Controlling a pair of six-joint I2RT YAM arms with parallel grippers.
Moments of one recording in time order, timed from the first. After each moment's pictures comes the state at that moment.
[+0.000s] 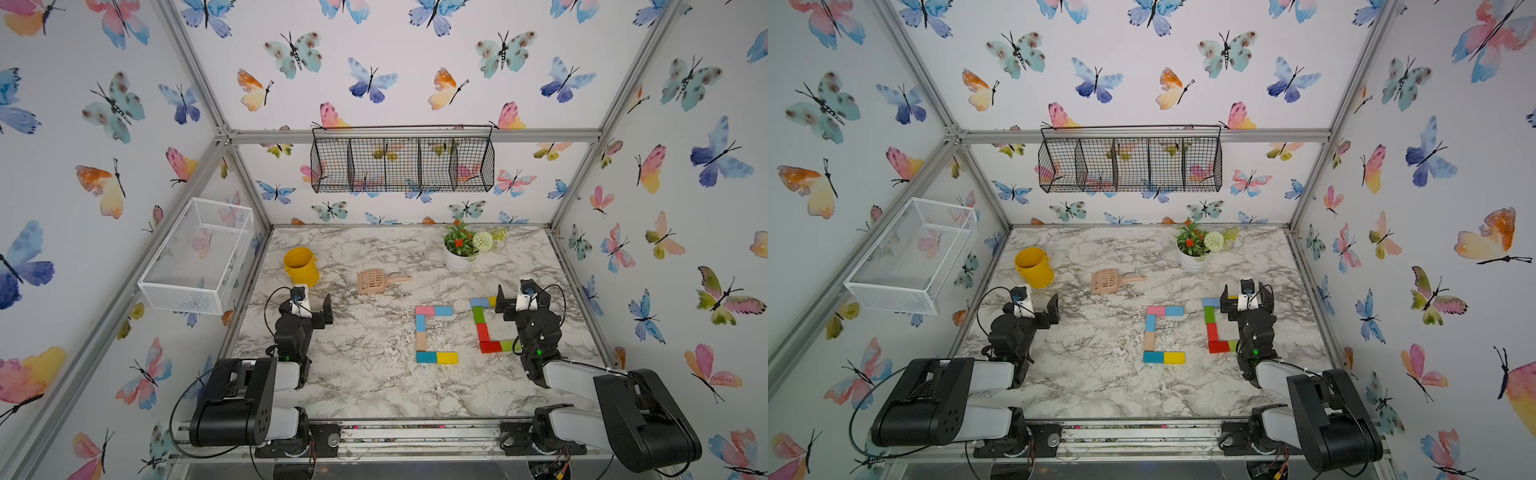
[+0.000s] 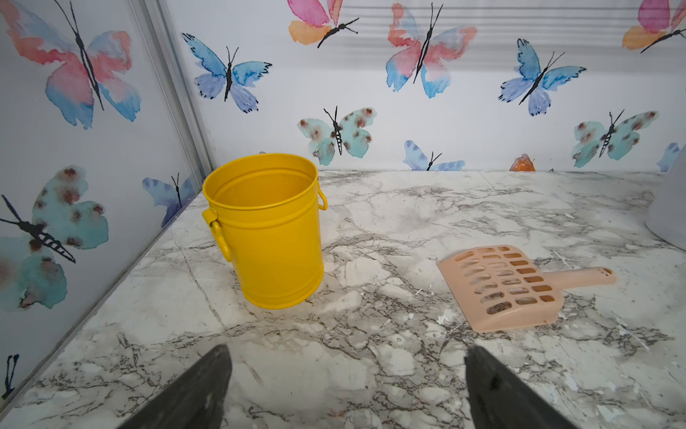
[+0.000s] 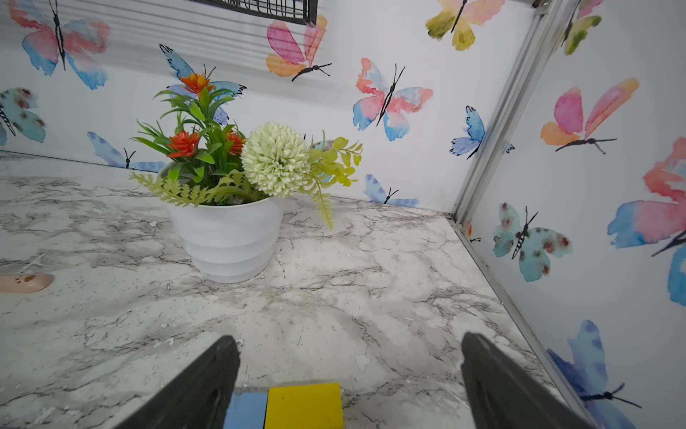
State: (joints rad) left arm -0.03 1.38 0.16 1.06 0.03 -0.01; right arm 0.20 1.28 0.21 0.98 0.20 -0.15
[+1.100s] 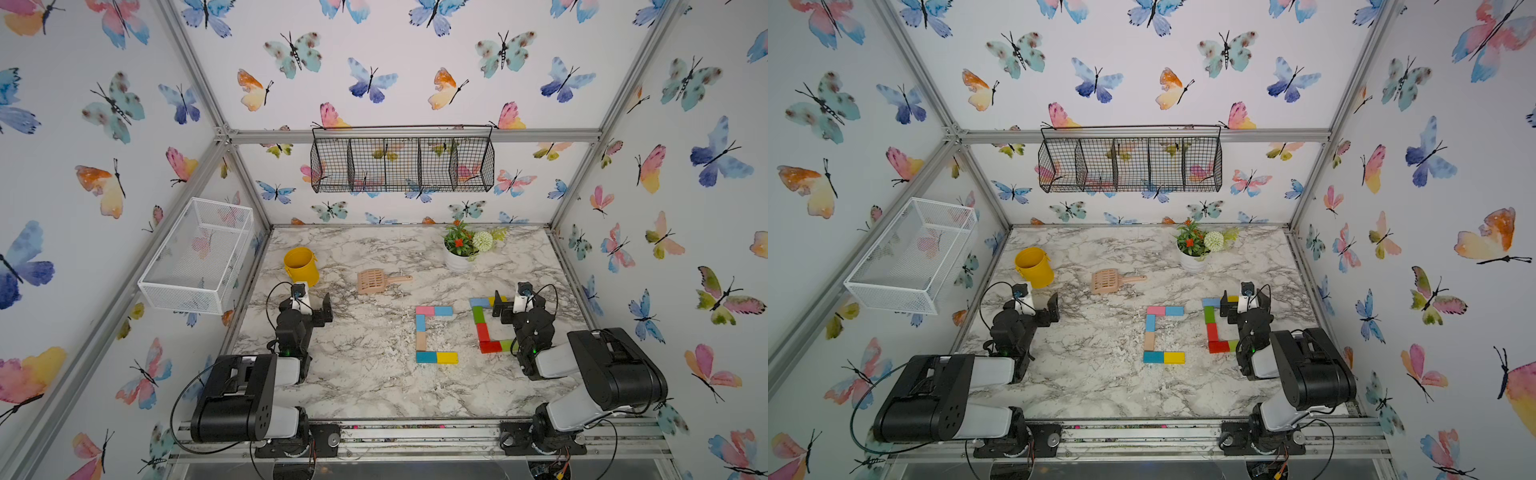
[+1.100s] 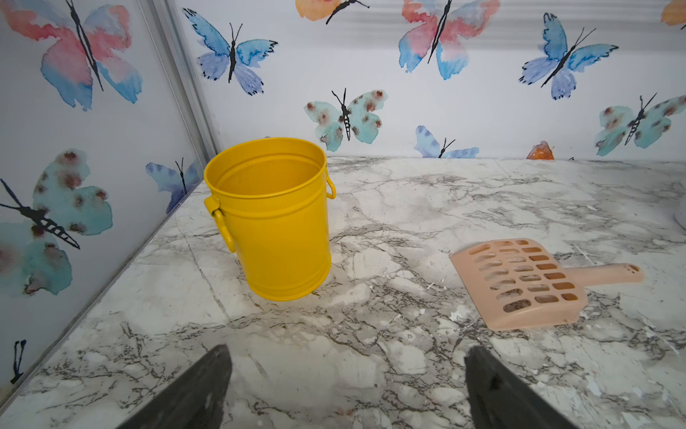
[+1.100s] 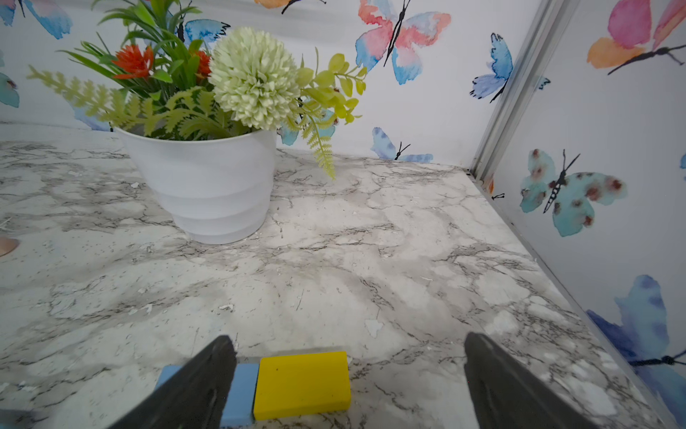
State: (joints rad) left arm -0.03 1.40 0.20 0.99 -0.01 -0.02; right arm 0.15 1.57 0.21 1.19 0.13 -0.10
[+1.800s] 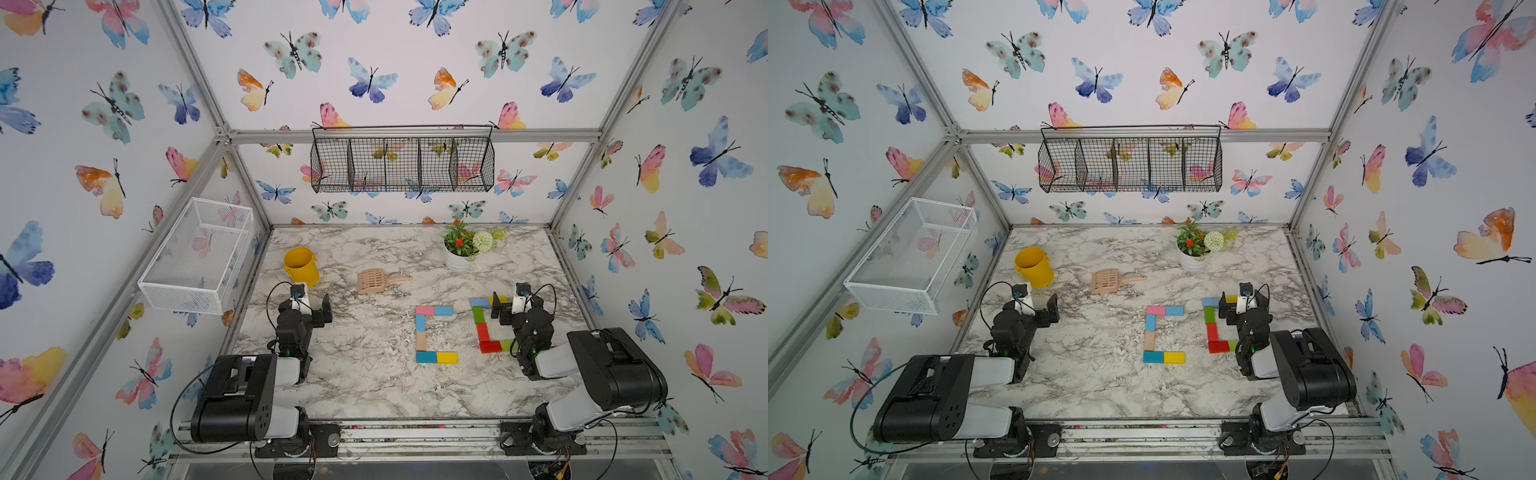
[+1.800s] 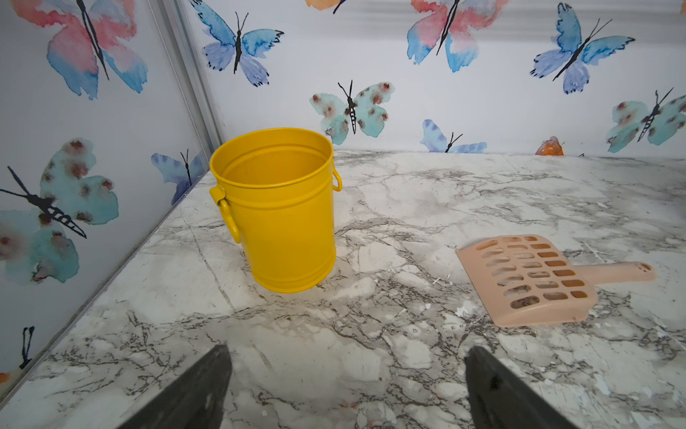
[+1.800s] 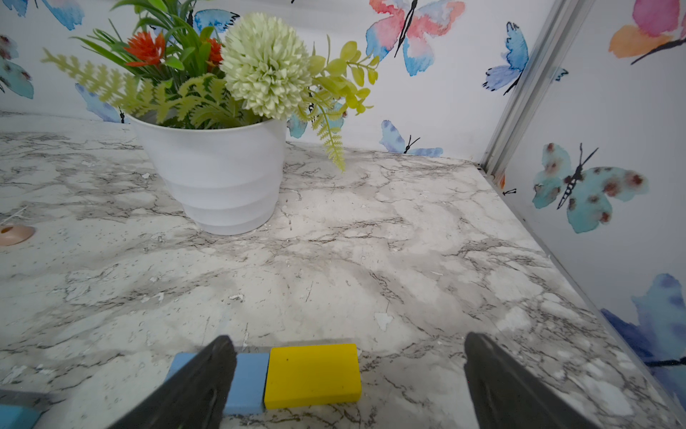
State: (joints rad) left arm -0.03 1.40 0.20 0.97 -0.03 -0.03; right arm 0.14 1.57 0.21 1.17 0.13 -0.09
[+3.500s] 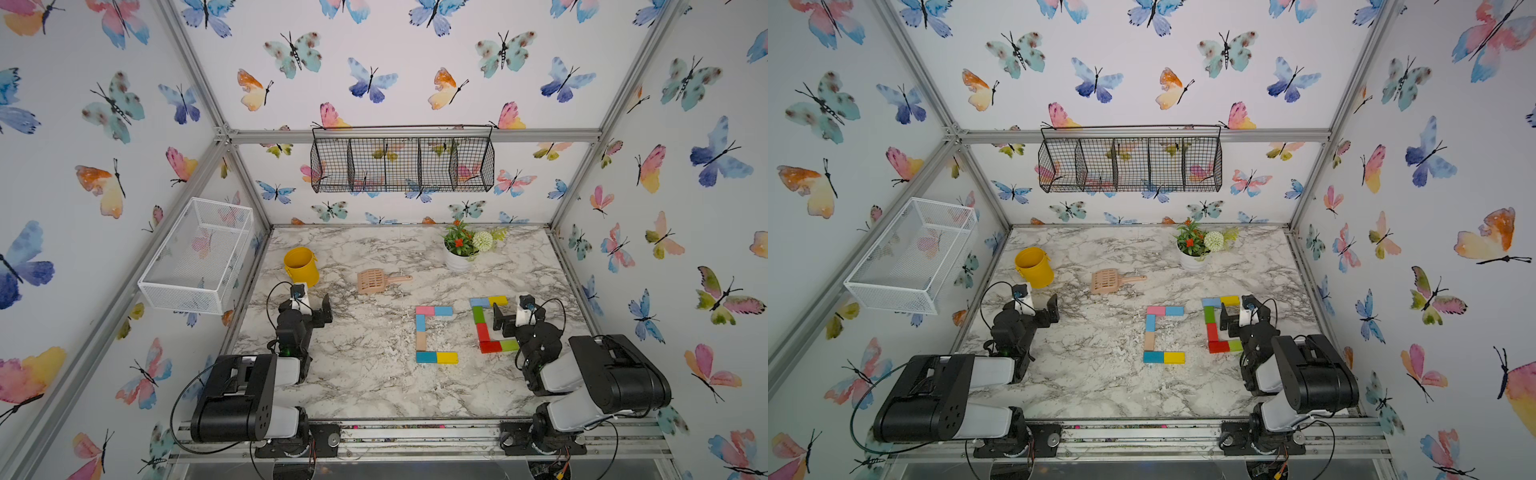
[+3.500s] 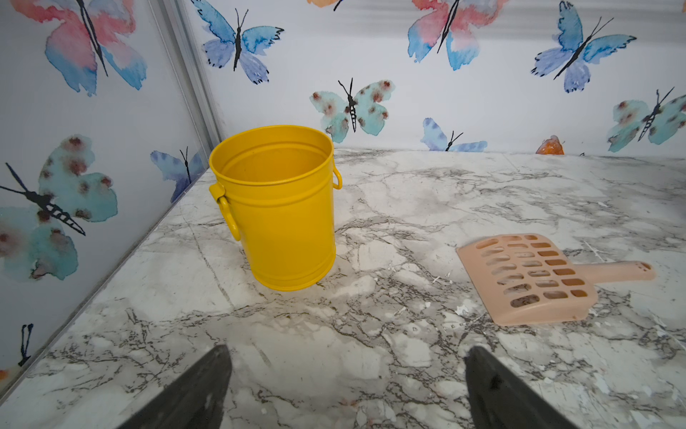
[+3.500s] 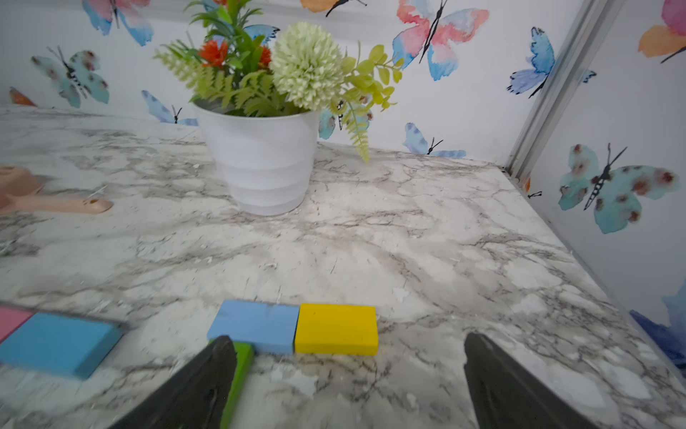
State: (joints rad) left arm -0.03 1.40 0.20 0.97 -0.03 -0.03; right arm 0.10 1.57 0.02 1.38 -0.05 -0.11
